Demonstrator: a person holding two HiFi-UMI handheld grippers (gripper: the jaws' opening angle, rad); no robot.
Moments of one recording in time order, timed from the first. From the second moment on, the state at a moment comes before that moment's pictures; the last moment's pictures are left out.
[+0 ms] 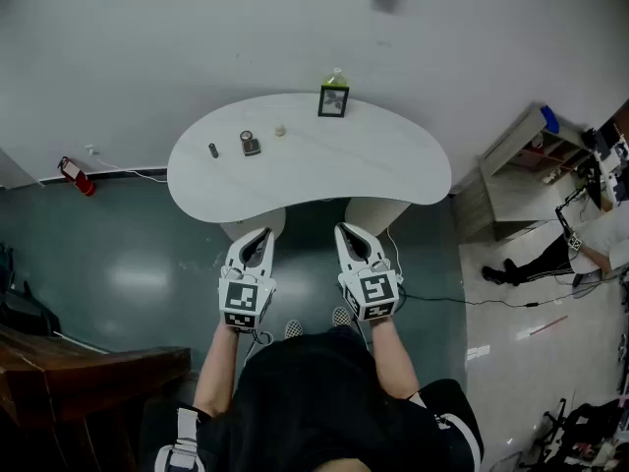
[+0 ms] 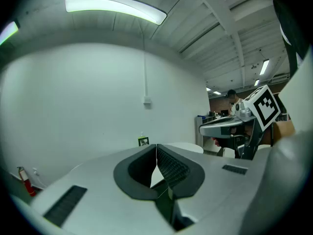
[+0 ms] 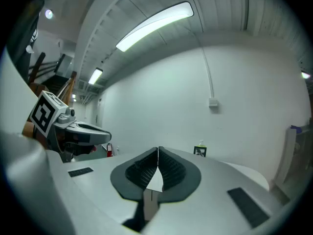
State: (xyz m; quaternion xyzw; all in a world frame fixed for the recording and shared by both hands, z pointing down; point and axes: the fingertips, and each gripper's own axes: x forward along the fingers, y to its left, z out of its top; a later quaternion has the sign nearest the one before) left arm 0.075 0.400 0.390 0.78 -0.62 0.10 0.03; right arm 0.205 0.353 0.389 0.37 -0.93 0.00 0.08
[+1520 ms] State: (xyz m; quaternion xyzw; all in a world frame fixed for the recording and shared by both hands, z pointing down) left arm 0.000 0.278 0.423 0.74 -0.66 0.10 0.07; right arm 0.133 0.211 0.429 0.34 -0.93 0.03 0.11
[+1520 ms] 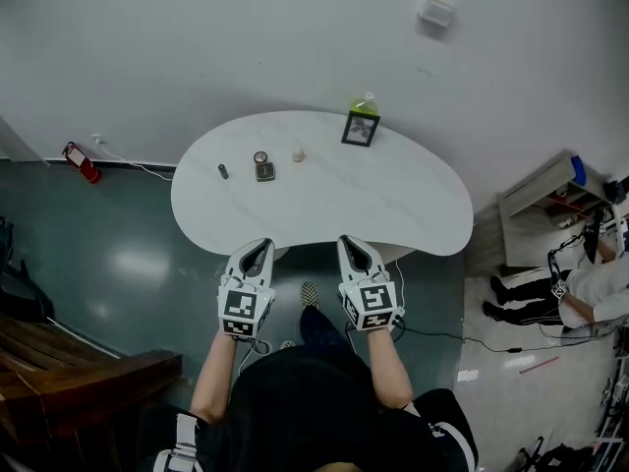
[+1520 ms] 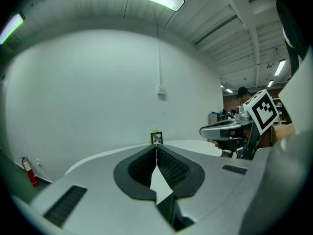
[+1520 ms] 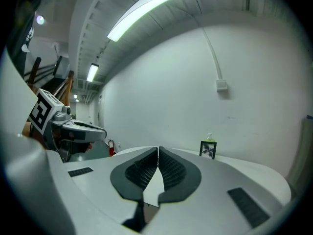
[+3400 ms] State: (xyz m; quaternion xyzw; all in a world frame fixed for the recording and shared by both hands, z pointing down) left arm -0.129 0.071 0.547 0.58 -0.77 0.13 0.24; right arm -0.070 -0.107 0.609 0.13 -0.96 0.08 0.24
